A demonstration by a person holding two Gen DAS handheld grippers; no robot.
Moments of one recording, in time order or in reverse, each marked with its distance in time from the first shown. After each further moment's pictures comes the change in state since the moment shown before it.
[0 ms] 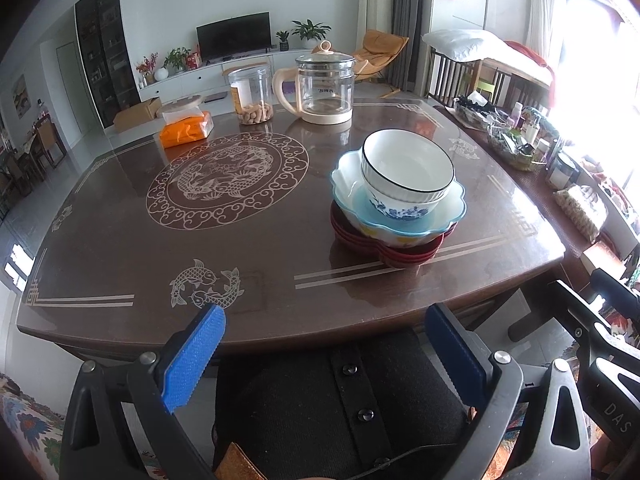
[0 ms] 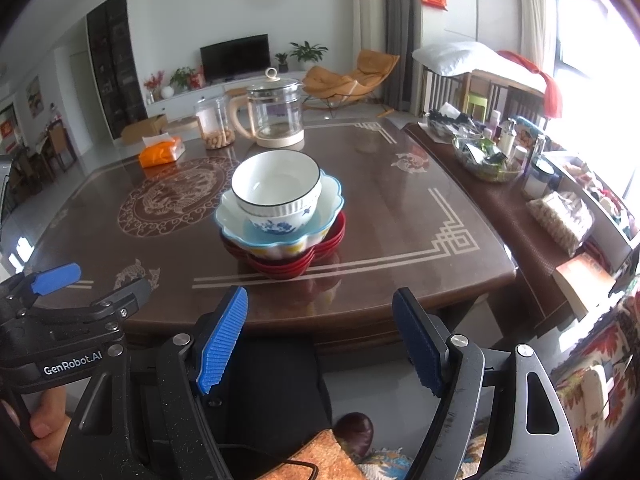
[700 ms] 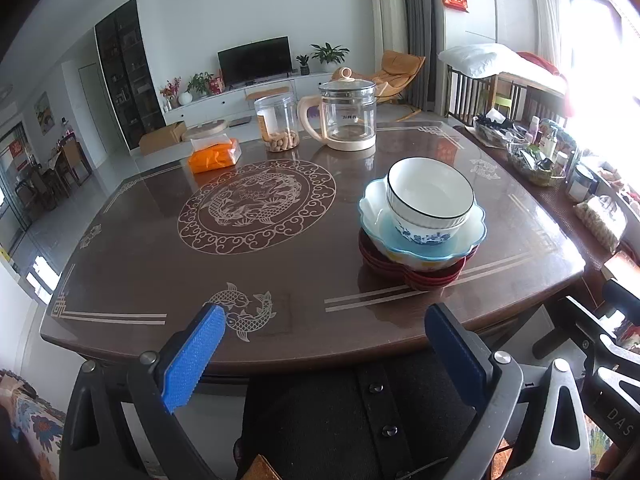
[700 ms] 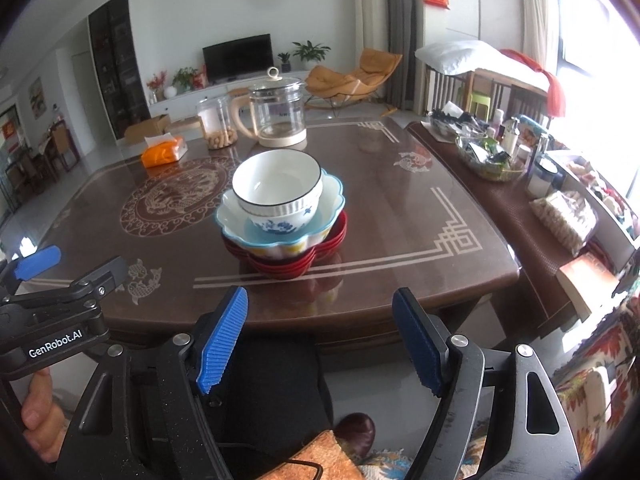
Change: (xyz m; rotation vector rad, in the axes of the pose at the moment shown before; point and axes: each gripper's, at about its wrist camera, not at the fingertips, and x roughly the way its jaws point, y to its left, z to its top) left arm -0.019 0.003 0.003 0.011 -0.090 0.105; right arm 0.002 -0.001 0.002 -0.012 -0.006 0.011
